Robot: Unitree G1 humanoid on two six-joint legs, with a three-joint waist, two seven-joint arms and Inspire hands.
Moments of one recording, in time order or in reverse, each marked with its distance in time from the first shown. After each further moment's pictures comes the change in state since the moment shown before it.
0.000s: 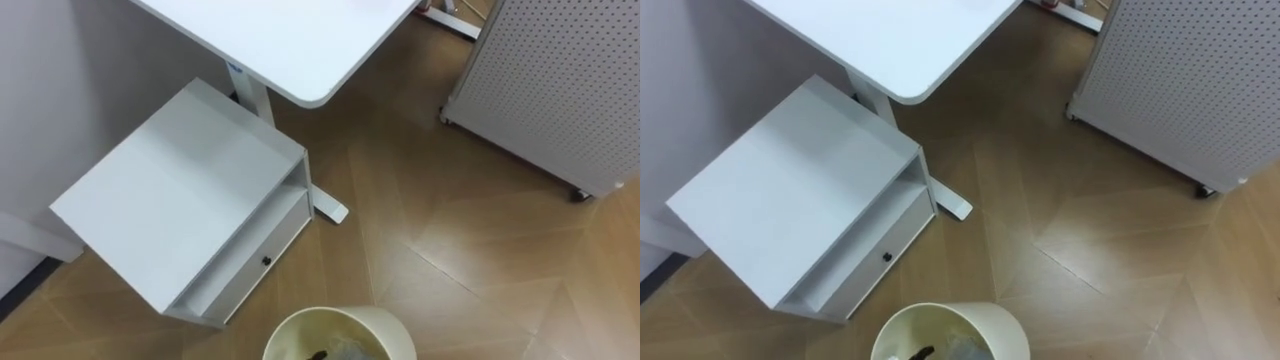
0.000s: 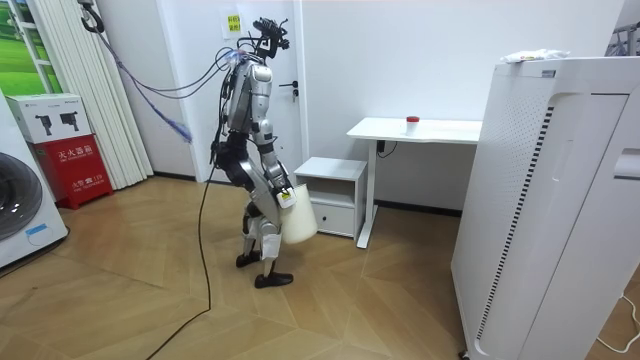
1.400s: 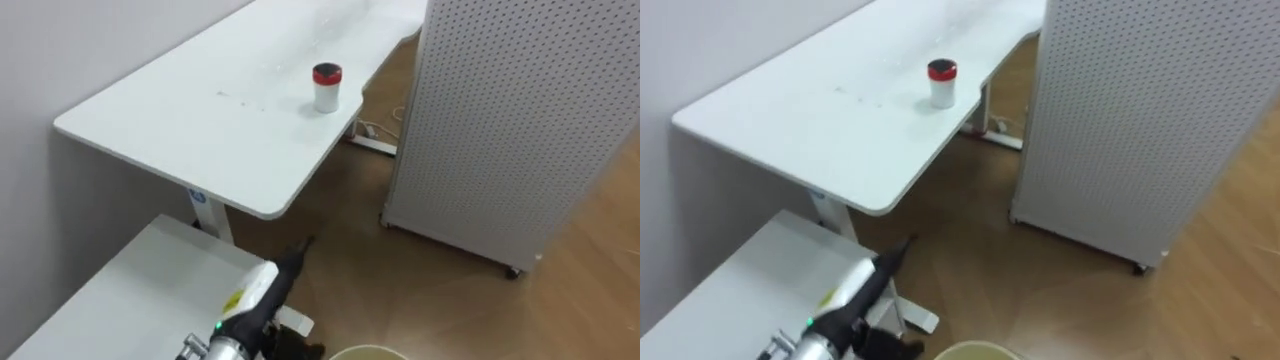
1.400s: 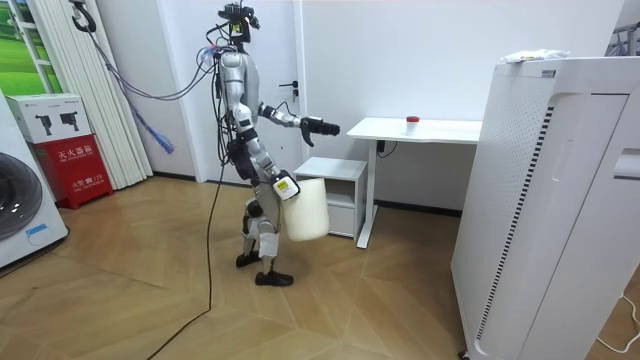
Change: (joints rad) left arm 0.109 0.122 0.248 -0.592 0.094 -0.087 0.119; right arm 0.179 -0.084 -0.193 -0.046 -0.017 0.009 0.079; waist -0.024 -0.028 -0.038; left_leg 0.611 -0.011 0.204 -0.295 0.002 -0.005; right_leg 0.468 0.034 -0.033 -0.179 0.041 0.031
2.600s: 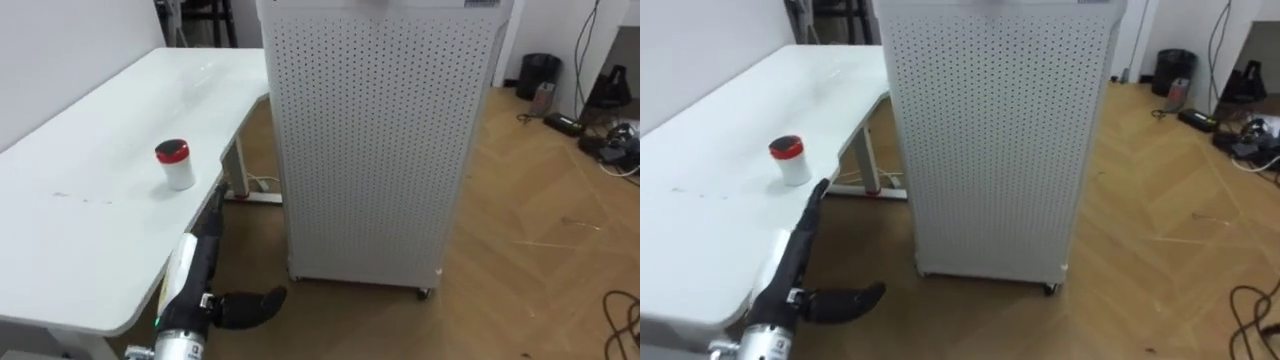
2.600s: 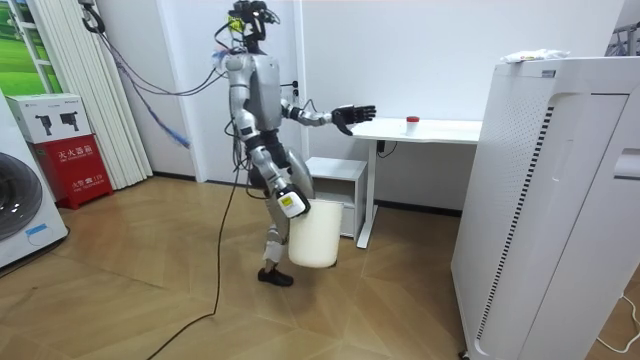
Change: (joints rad) left arm 0.091 -0.032 0.190 -0.046 -0.138 -0.050 0.211; right arm 0.053 -0.015 -0.011 -0.023 -0.082 0.041 -0.044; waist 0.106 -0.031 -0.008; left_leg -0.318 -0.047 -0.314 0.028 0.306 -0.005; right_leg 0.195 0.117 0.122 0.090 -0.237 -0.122
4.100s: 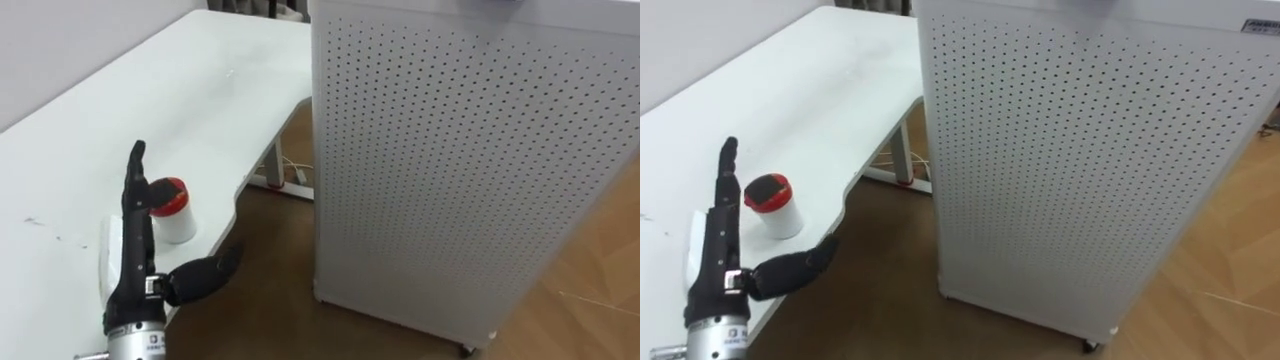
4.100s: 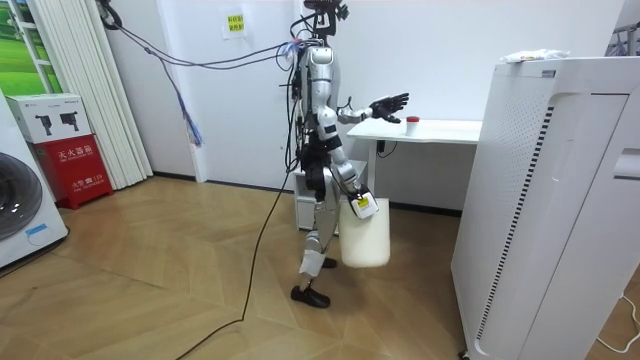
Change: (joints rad) left arm 0.081 0.023 0.027 -0.165 -0.062 -0.042 0.193; right arm -0.009 0.003 0.014 -0.028 -0.061 -0.001 0.049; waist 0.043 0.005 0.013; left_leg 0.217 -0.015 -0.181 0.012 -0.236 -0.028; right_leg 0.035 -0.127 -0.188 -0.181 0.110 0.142
